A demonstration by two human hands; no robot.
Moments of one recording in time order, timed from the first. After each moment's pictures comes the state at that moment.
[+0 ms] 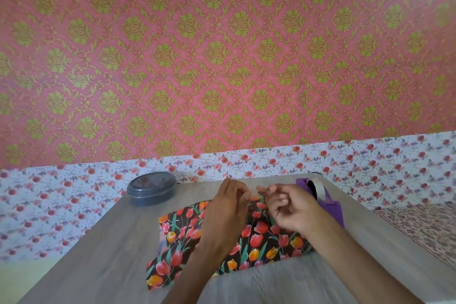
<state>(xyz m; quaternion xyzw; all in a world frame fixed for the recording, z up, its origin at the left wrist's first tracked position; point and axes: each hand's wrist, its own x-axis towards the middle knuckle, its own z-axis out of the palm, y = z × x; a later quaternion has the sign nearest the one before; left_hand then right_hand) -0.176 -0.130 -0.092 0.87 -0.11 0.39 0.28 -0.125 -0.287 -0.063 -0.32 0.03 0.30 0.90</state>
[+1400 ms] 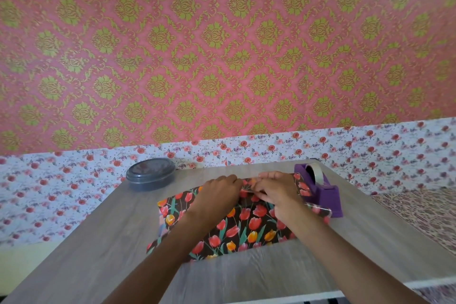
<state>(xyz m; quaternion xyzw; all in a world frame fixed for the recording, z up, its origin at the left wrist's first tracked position) -0.141 -0.097 -0.099 0.94 -0.17 0.27 -0.11 -0.112 -0.248 -0.088 -0.64 0.04 0.00 0.76</state>
